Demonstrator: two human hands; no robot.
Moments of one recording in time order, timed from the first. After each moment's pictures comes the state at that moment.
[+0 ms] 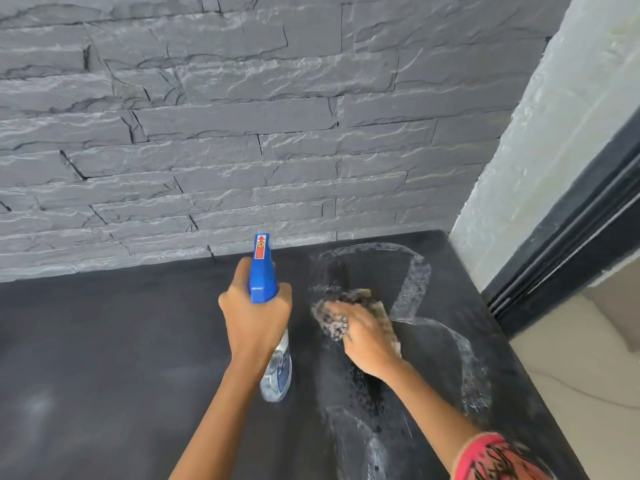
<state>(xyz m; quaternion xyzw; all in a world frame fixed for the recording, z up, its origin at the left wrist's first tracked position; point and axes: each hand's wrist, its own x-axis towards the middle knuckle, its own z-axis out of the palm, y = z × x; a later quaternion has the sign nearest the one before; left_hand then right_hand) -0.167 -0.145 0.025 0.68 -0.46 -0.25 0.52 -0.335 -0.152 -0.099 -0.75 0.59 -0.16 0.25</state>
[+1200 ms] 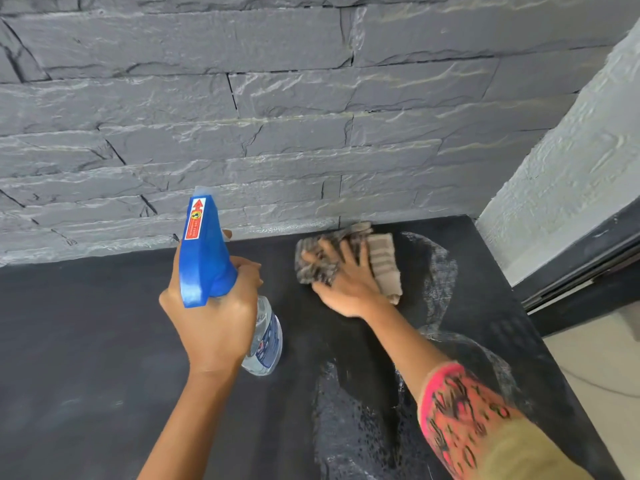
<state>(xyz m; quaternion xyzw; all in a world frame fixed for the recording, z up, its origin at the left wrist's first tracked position) -0.157 -0.211 -0.008 0.64 -0.43 -0.23 0.59 -0.318 -0.298 -0.148 -0.80 0.59 0.01 0.12</state>
